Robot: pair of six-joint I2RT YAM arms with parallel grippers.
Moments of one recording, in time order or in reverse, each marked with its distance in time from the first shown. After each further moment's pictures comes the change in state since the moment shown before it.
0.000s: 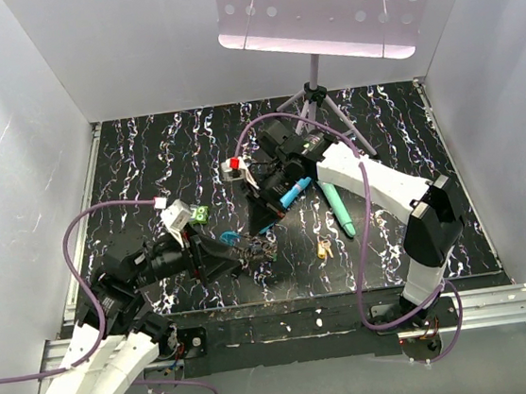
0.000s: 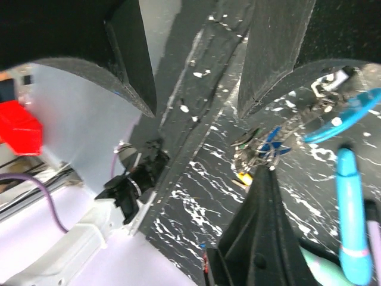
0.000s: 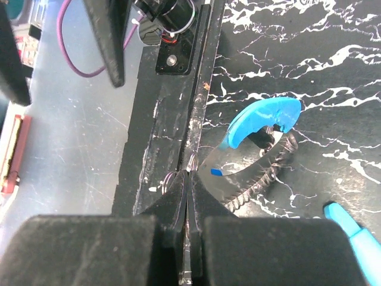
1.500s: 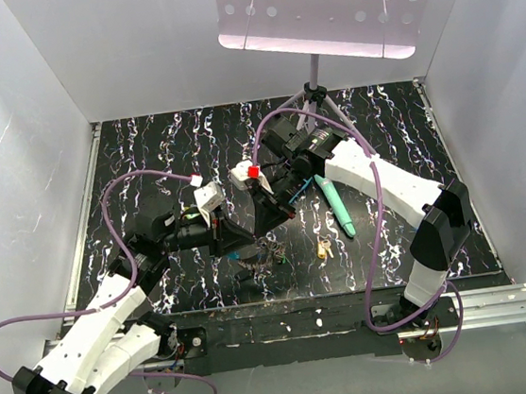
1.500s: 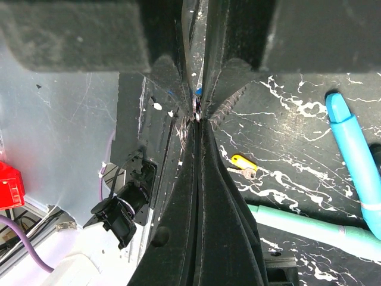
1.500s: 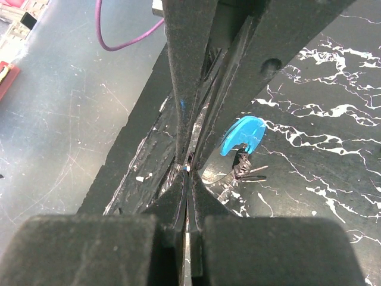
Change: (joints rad) left arm -0.004 0.328 0.012 0.253 0.174 0.281; right arm -0.002 -0.050 0.046 -0.209 -0.108 -0.439
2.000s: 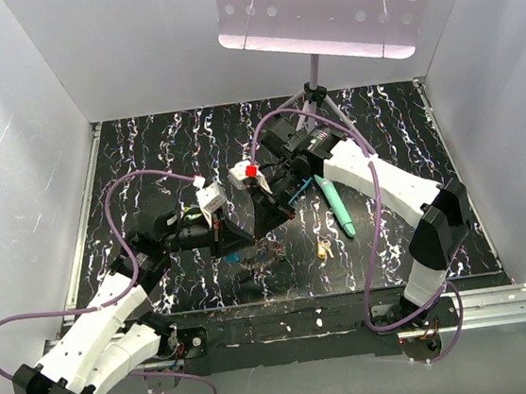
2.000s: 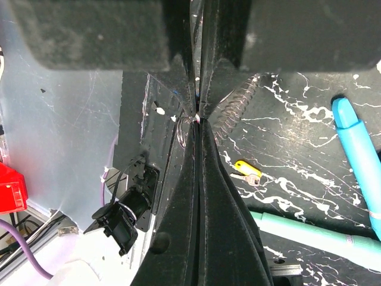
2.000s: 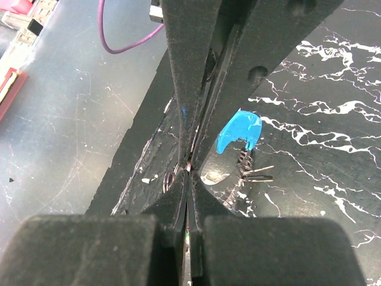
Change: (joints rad) left arm -0.002 0.016 0.000 -0.019 0.010 0.002; right arm 0.000 0.006 0.000 -0.005 -0.005 0.026
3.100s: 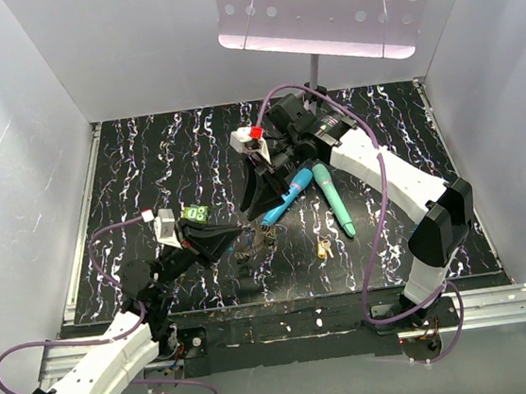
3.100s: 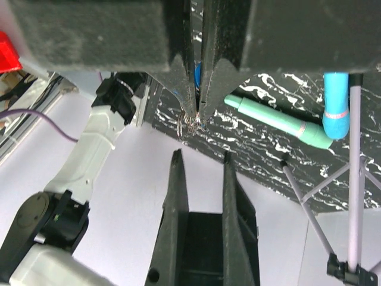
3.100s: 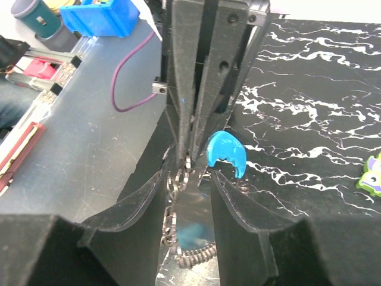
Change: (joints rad) left arm -0.003 -0.300 -0.520 0.940 -0.327 -0.475; right arm -0.070 0.011 0.092 0.180 -0.176 0.238
